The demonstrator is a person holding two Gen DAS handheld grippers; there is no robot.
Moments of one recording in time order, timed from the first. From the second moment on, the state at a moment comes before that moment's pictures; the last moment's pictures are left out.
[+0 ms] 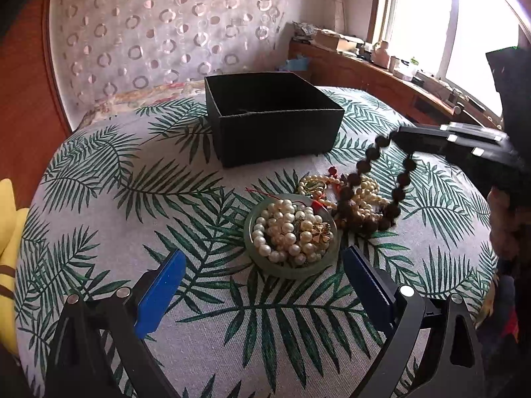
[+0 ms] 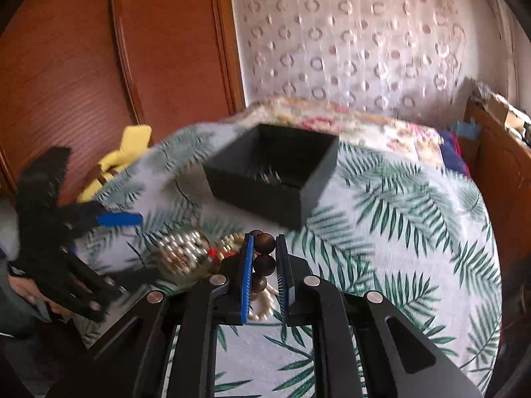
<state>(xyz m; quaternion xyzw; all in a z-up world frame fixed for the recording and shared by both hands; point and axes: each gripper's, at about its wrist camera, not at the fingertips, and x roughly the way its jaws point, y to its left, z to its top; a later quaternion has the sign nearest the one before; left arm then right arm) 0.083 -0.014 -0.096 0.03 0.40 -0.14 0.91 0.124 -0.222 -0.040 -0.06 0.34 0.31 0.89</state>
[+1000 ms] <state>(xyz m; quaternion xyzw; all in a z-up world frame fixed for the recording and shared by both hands) 0.101 -0.046 -0.105 0.07 0.42 -0.16 0.89 0.126 -0.241 -0.034 -0.06 0.33 0.28 0.90</state>
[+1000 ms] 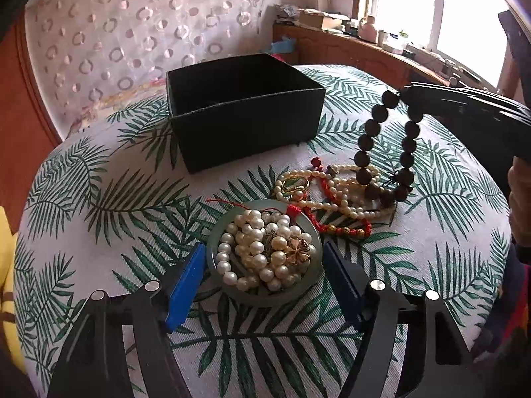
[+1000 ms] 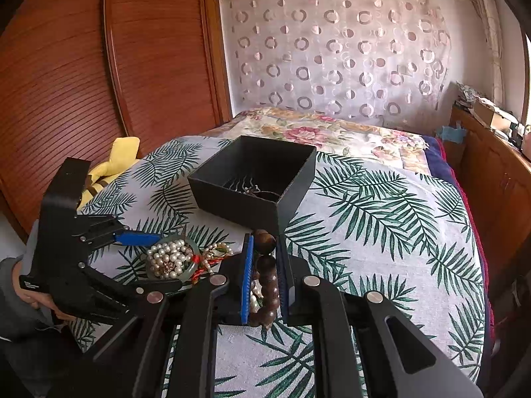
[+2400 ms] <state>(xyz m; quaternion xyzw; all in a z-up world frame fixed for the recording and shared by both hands) 0.139 -0.018 -0.021 0.03 0.33 -0.14 0.93 0.211 -0.183 0.034 -0.08 0.27 0.29 0.91</state>
